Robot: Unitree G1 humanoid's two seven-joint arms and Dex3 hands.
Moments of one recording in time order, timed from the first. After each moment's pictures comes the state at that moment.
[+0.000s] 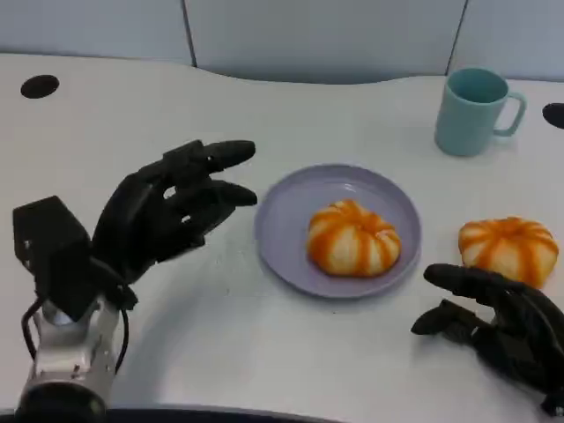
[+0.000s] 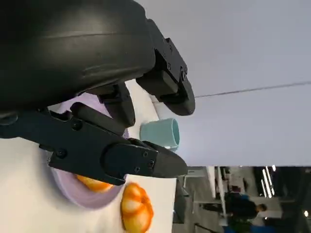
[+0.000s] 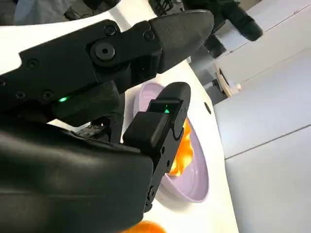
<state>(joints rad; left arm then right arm) -0.49 0.07 0.11 0.75 -0.30 -0.45 -0.63 -0.36 -0.11 -0.27 0.97 0.40 -0.17 0.93</state>
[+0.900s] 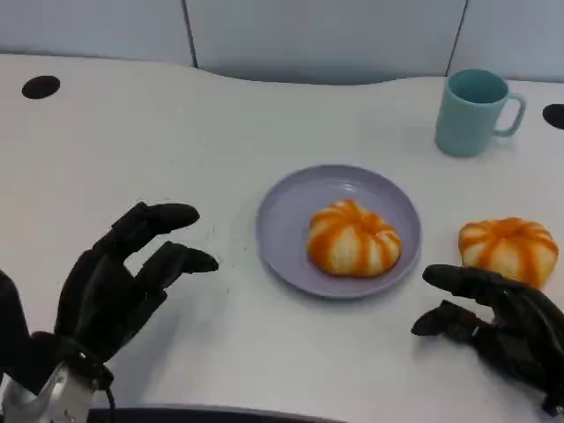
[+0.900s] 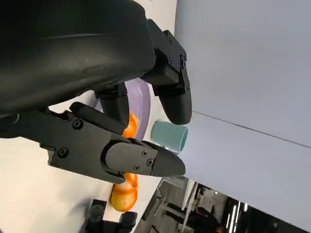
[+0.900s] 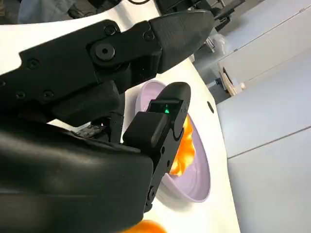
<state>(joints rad) -0.19 0.04 0.20 0.36 -0.47 -0.06 -0.59 -0.36 -0.11 -0.26 0.96 0.38 -0.16 0.92</state>
